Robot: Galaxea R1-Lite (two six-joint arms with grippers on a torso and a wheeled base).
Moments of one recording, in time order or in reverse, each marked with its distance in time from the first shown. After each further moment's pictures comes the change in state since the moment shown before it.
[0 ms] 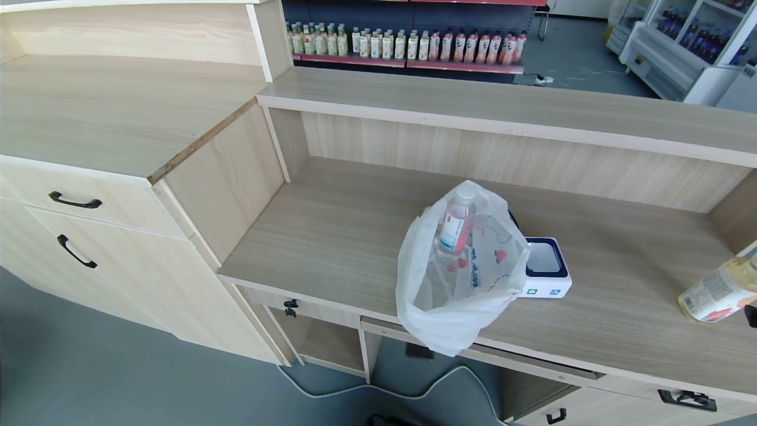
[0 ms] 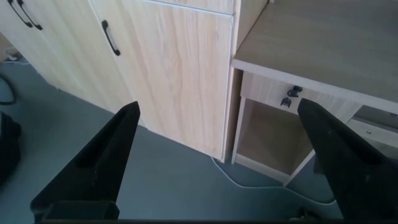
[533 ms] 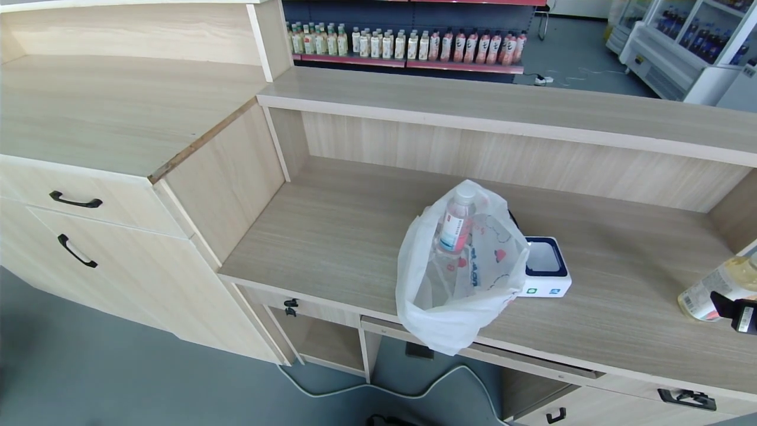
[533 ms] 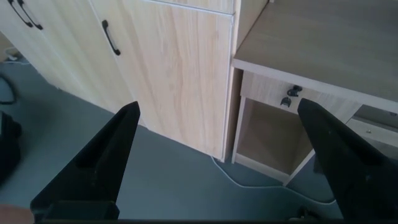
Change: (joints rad) left arm 0.000 0.000 0.000 0.000 0.000 0.000; right arm 0.047 0.157 -0.004 -0.240 0.141 0.056
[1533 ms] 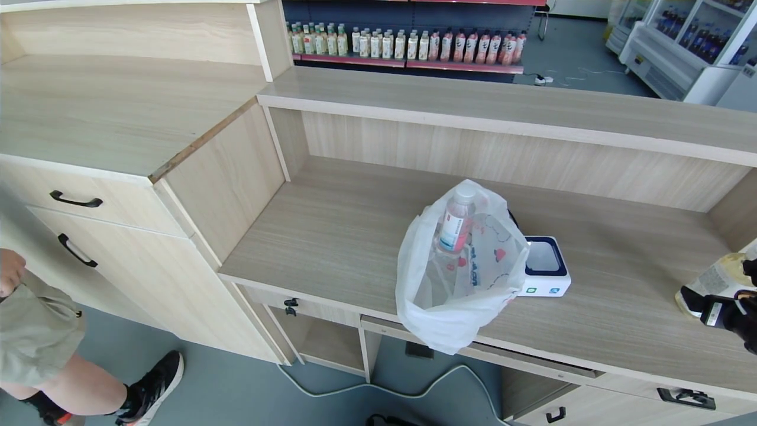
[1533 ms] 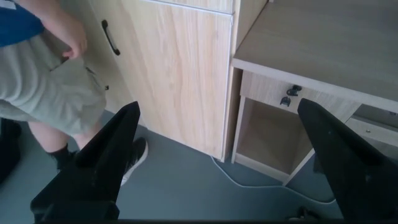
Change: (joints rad) left arm 0.000 0.000 0.000 0.000 0.000 0.000; right arm 0.079 0.114 -0.039 -0.094 0.007 0.071
